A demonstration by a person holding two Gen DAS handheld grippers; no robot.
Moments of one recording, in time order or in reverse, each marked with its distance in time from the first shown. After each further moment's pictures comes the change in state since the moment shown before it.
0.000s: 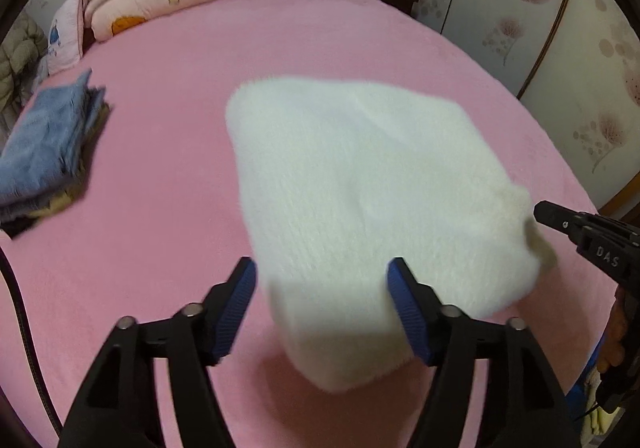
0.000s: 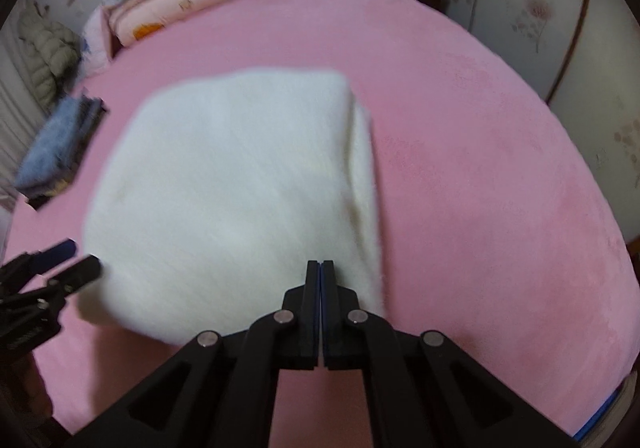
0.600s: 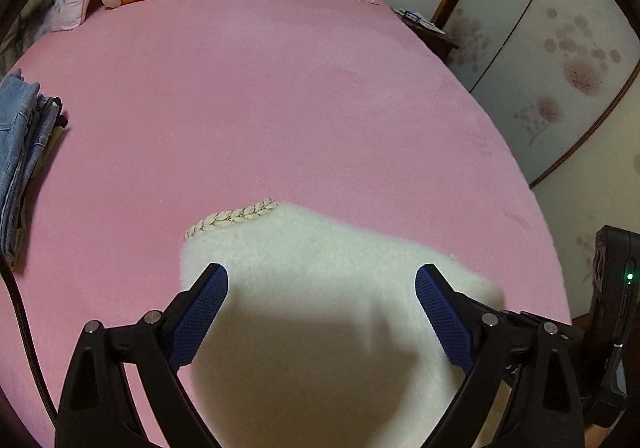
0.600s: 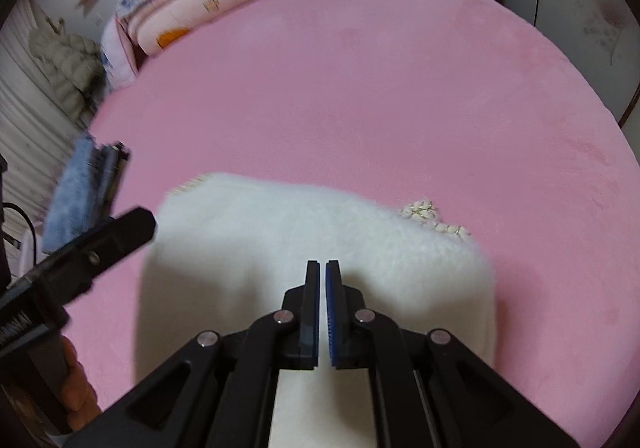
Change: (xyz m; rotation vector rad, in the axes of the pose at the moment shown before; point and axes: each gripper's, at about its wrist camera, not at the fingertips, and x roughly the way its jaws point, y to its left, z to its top) left arm 0.116 0.037 0.160 -0.241 -0.002 -0.074; right arm 0.136 0.022 0.146 0.001 0.157 0.140
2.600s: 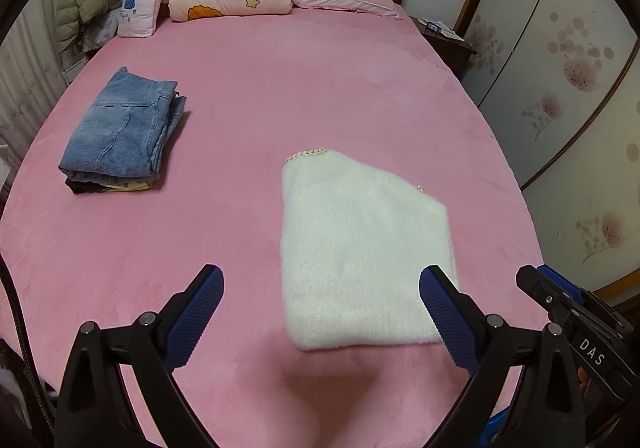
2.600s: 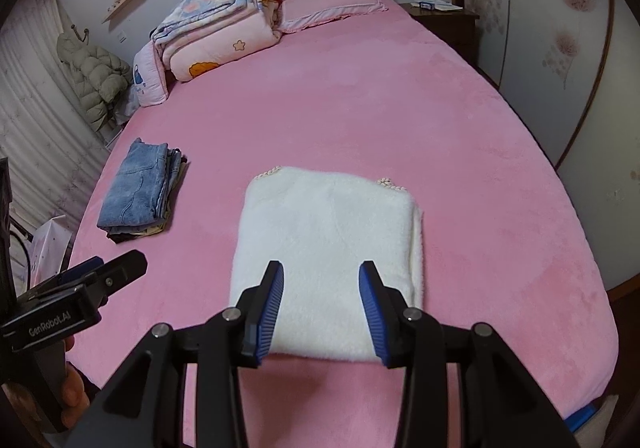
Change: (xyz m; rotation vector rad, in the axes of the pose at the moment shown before) left arm -0.266 -0.022 -0.104 -0.039 0.000 0.152; right arm -0.253 0.055 -0.112 -0.009 -0.158 -0.013
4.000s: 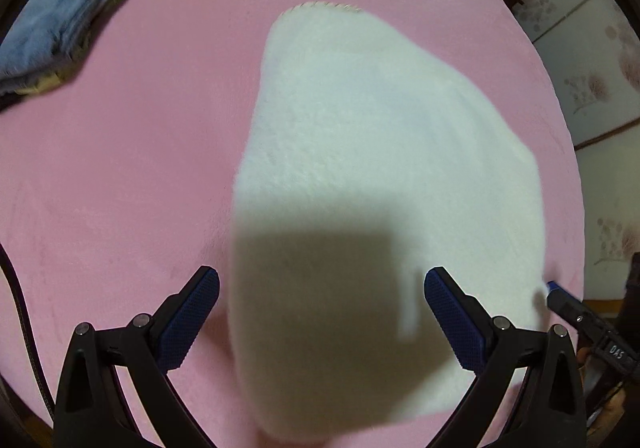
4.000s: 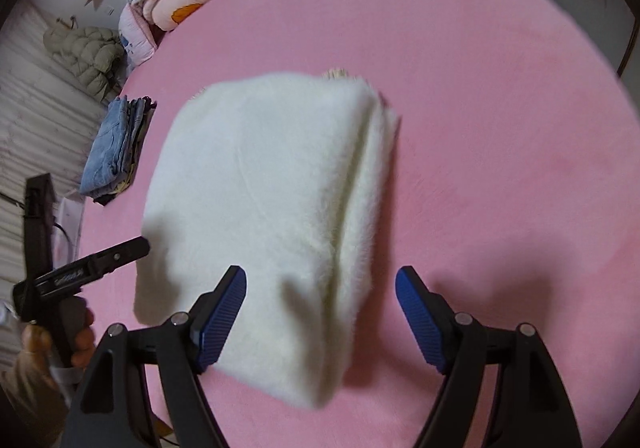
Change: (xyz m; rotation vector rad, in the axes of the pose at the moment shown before) left arm 0.243 0.012 -0.028 -0.147 0.331 -0.039; right arm 0.189 -0.145 -0.027 0.093 0.310 0.219
